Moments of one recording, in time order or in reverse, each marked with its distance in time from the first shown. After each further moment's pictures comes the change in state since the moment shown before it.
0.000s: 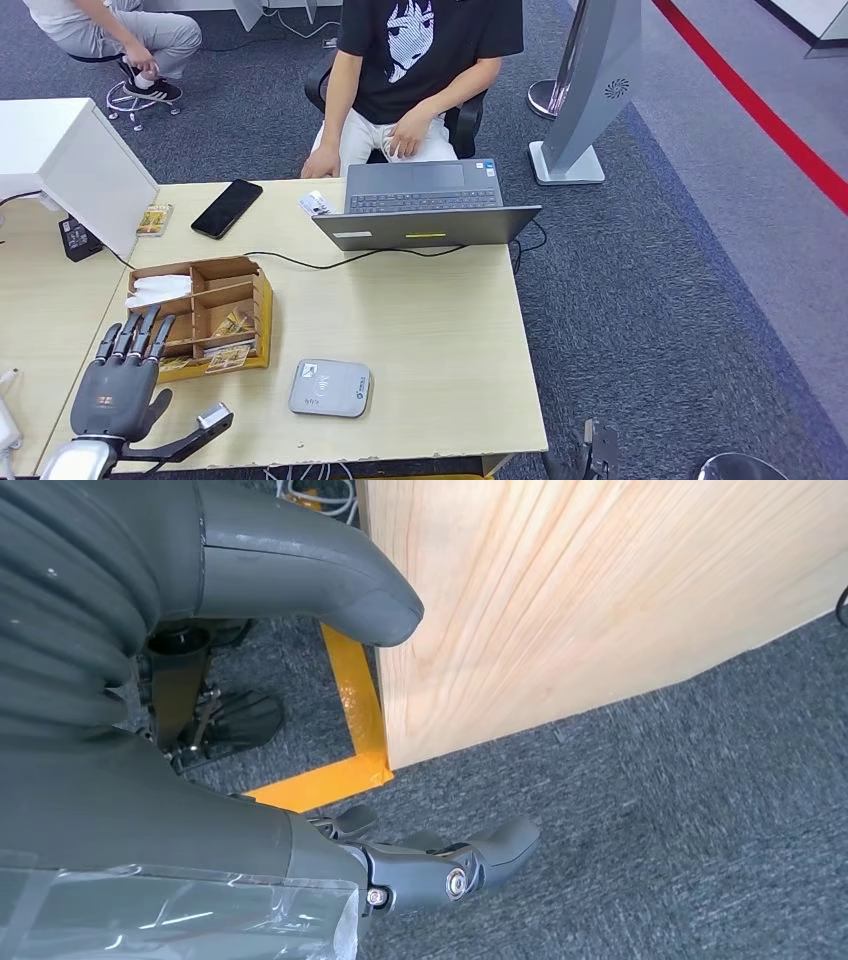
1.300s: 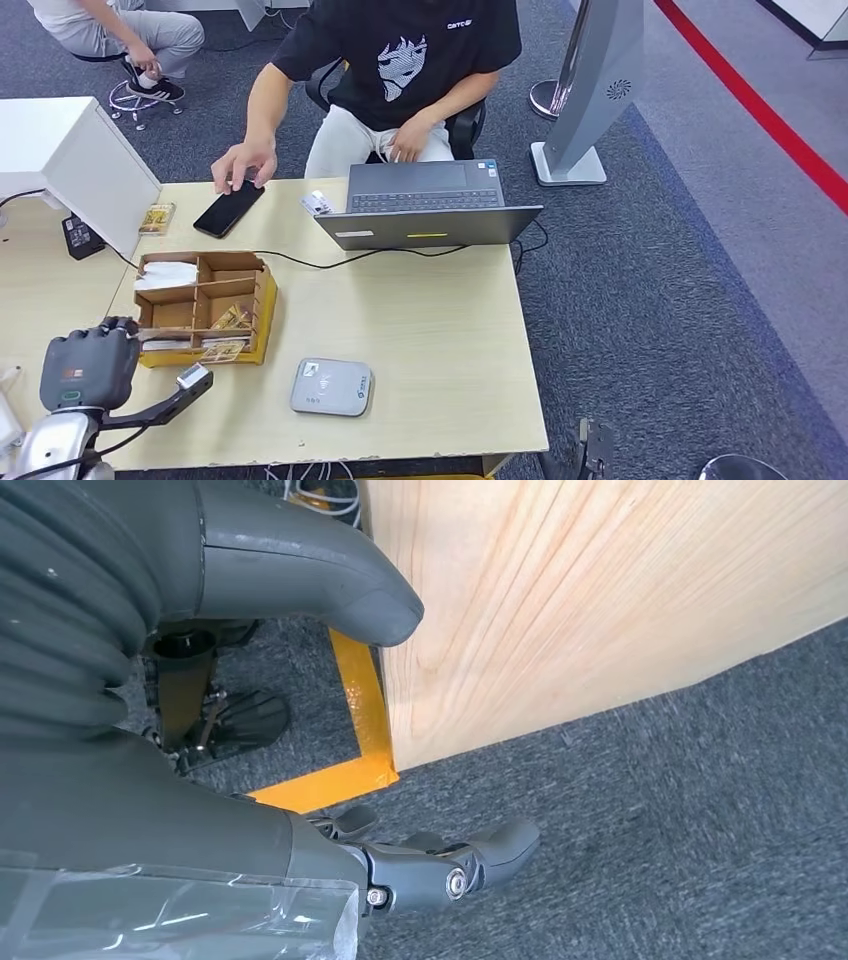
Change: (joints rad) left arm -0.107 -0.011 0.055 -0.015 0.034 -0.057 0.092; right arm -0.005 0.009 0.027 0.000 -0.010 -0.024 0.016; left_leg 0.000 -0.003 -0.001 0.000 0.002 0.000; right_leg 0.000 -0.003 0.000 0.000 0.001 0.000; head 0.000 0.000
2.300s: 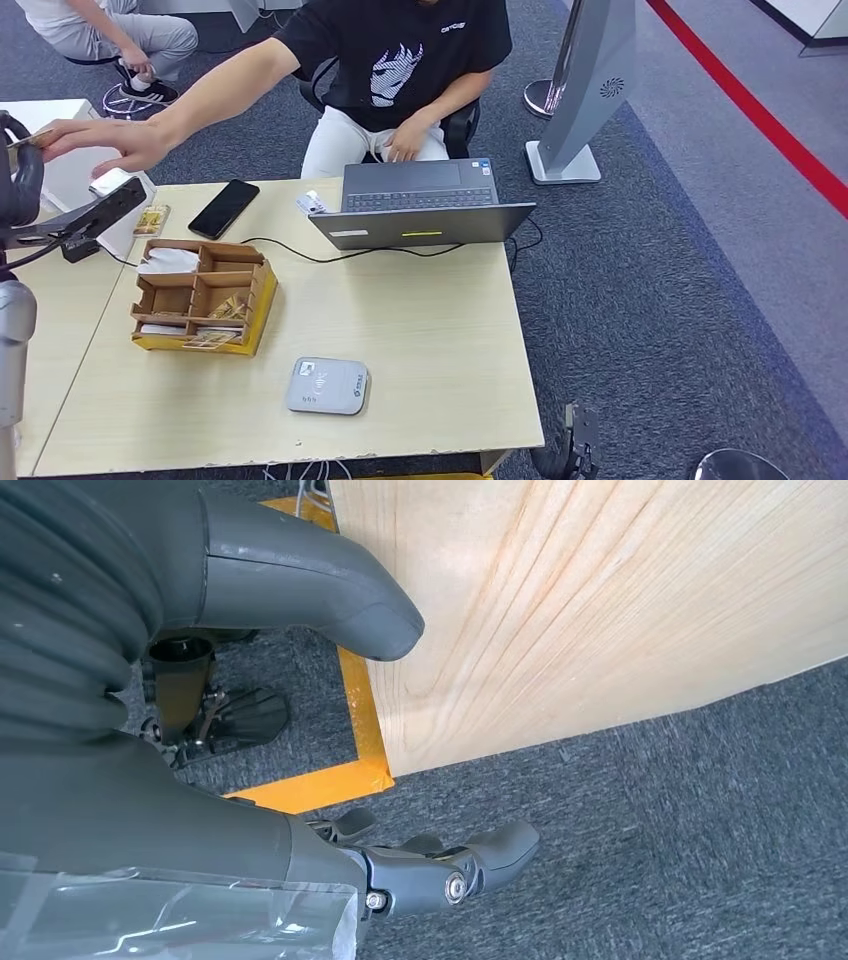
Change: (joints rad) left arm -0.569 0.043 -0.050 -0.024 0.098 -0.286 0.067; right arm -0.027 0.008 0.079 0.000 0.012 -0.012 0.038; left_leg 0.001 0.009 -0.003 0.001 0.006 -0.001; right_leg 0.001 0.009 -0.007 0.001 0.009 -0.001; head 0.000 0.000
